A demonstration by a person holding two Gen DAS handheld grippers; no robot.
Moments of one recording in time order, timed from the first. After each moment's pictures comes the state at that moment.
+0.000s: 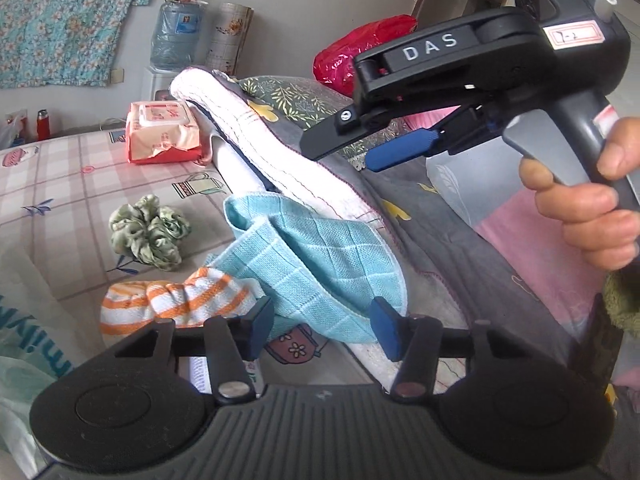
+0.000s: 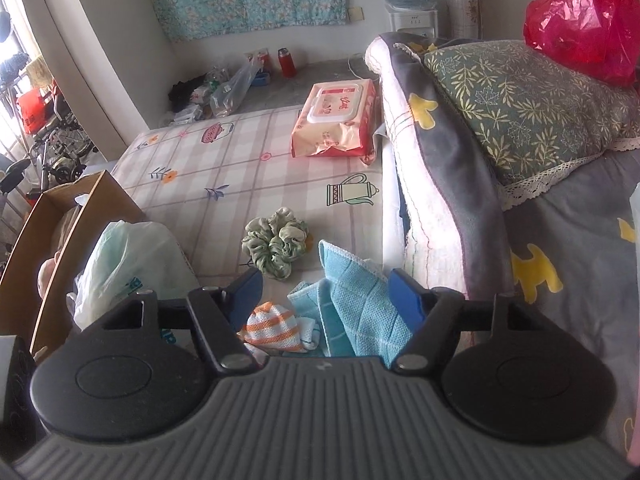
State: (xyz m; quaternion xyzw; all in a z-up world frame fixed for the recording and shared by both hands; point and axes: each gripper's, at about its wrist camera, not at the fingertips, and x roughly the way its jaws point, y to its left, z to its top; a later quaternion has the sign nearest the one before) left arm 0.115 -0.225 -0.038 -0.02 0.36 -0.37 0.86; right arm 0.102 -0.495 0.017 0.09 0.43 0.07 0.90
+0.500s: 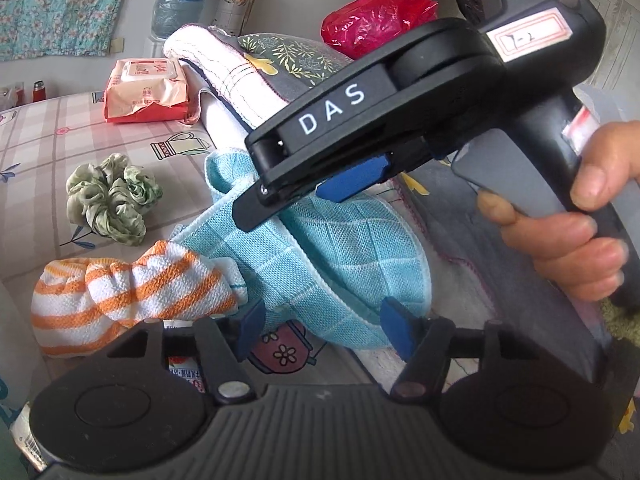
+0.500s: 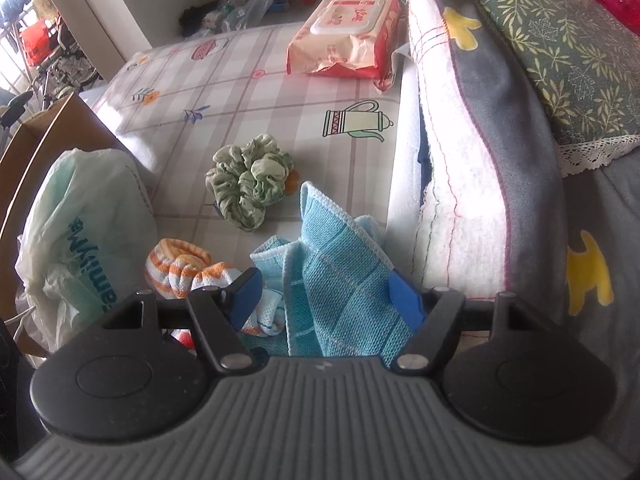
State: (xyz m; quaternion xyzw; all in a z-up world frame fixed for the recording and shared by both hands) left arm 0.139 -0.261 -0.079 -0.01 0.39 -0.36 0.85; right arm 0.161 -0.488 -0.065 0.04 0.52 0.12 0.85
